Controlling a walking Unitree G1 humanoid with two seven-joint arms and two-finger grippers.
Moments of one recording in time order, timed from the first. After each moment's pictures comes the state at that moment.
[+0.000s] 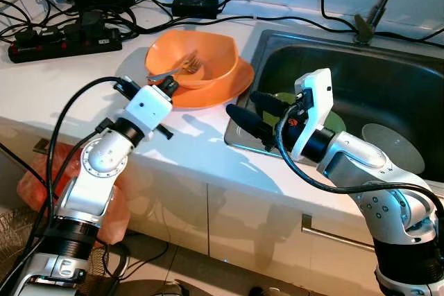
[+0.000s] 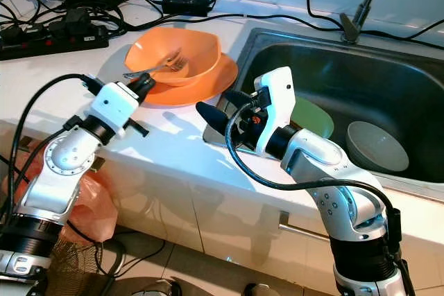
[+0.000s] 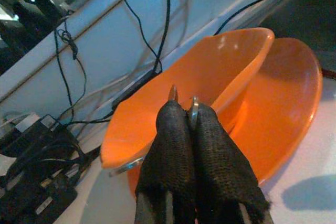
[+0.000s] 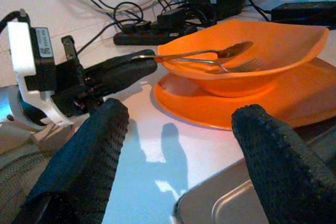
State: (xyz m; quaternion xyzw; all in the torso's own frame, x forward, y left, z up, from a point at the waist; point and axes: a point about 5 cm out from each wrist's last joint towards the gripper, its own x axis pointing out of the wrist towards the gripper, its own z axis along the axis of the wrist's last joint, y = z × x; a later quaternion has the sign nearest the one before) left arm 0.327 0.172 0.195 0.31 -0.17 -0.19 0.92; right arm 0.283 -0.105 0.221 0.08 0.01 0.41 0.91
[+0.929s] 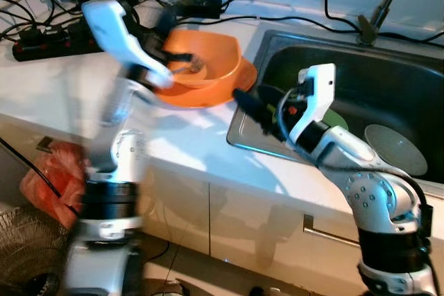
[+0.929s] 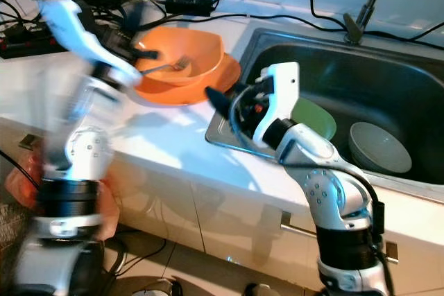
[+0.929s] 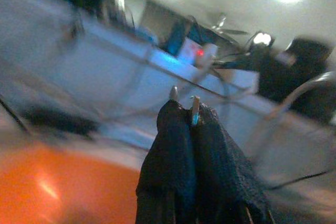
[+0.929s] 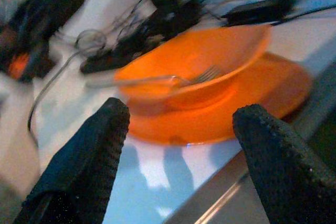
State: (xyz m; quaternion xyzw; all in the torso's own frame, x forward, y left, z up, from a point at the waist) left arm 0.351 0.120 0.263 -0.30 -0.16 -0.23 0.91; right arm 0.307 -0.108 0.217 0.18 0.01 0.31 0.93
